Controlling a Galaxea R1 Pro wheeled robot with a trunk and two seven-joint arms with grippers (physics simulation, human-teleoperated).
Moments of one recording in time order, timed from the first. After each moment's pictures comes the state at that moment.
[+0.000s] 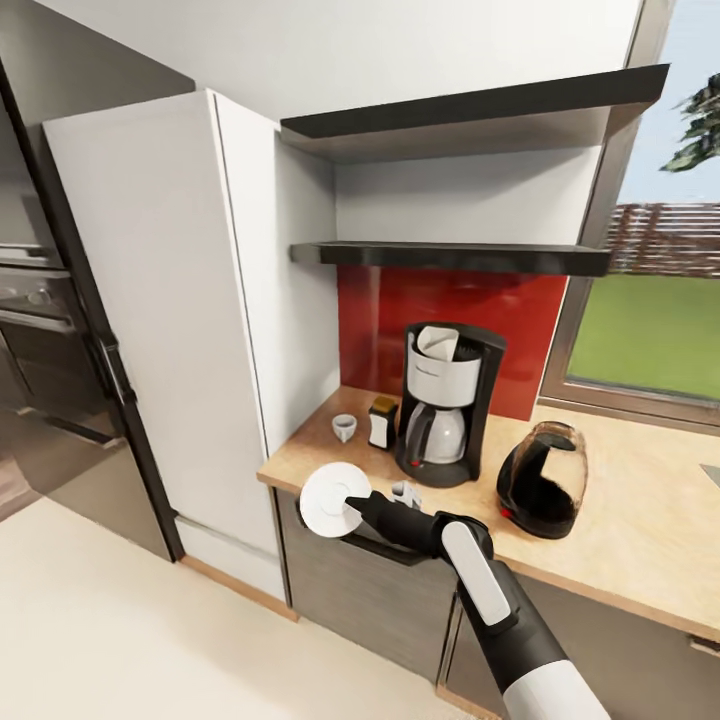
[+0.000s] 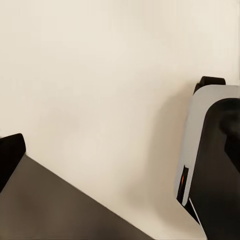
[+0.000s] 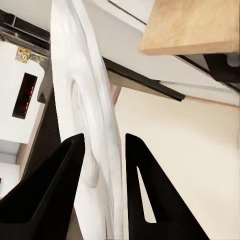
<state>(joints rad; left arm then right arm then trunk) -0.06 0.13 0.32 -0.25 -0.25 0.09 0.09 -0.51 0.13 0.18 -1.15 -0.96 0.74 0.02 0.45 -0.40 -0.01</state>
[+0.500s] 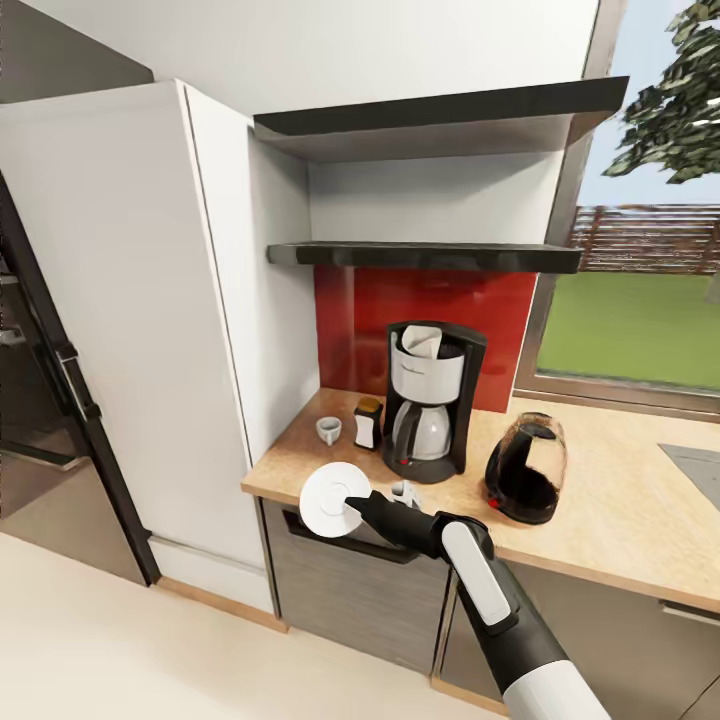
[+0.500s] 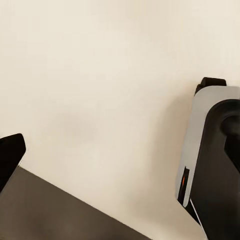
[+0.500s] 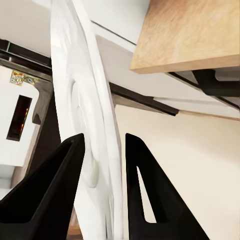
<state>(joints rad) -0.05 0.13 0.32 -0.25 -0.25 0.09 0.09 -0.51 0.13 0.18 -1.14 -0.96 0.74 0.02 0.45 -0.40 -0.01</state>
